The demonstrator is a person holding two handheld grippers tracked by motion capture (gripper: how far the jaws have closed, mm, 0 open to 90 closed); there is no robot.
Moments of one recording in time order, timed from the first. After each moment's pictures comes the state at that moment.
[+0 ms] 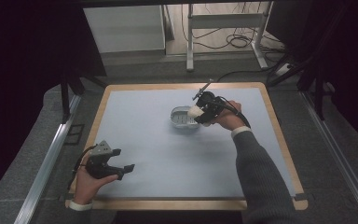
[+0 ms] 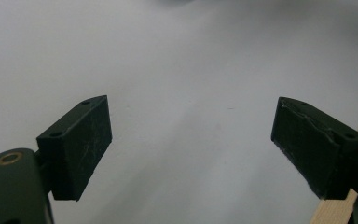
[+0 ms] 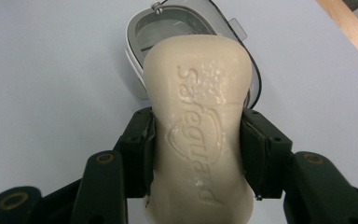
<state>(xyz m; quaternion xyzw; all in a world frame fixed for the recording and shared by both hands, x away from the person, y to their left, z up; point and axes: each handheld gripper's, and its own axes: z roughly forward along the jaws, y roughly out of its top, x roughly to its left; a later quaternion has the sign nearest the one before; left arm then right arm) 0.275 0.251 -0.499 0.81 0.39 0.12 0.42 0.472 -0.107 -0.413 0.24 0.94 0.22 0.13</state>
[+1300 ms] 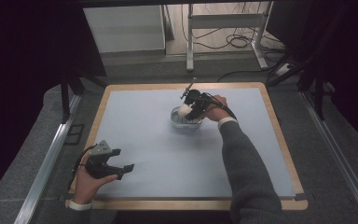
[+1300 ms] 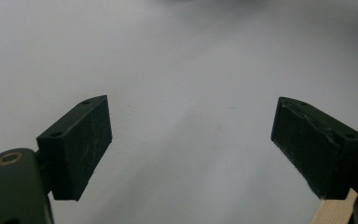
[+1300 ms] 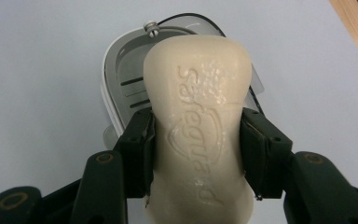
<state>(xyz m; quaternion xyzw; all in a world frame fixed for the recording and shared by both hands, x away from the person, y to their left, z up) 0.276 0.253 -0.500 0.81 0.39 0.12 0.42 0.513 -0.068 -0.442 0.18 0.96 0.19 0.12</state>
